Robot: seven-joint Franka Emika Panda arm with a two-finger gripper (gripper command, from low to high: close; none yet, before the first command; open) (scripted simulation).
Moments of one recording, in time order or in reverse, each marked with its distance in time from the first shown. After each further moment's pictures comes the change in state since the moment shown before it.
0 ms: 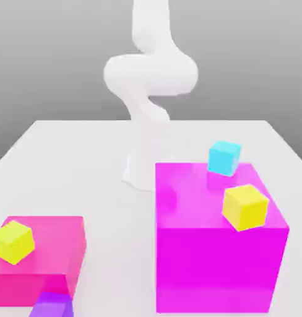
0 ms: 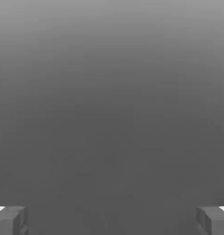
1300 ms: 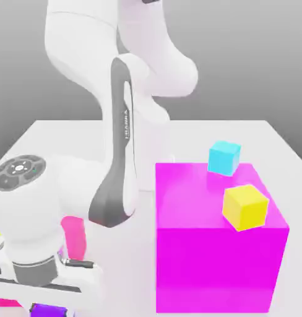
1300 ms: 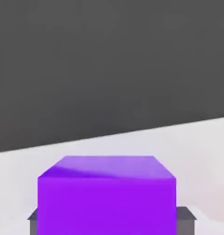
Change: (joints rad) arm -0.276 1.217 -0.031 0.069 0.061 0.412 -0.219
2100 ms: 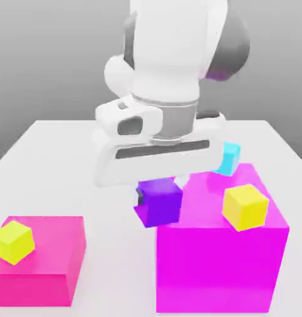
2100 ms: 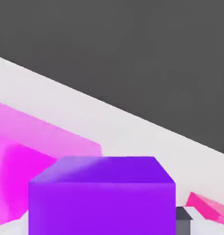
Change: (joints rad) arm 0.279 -0.742 0.156 -0.222 -0.076 -0.504 -0.173
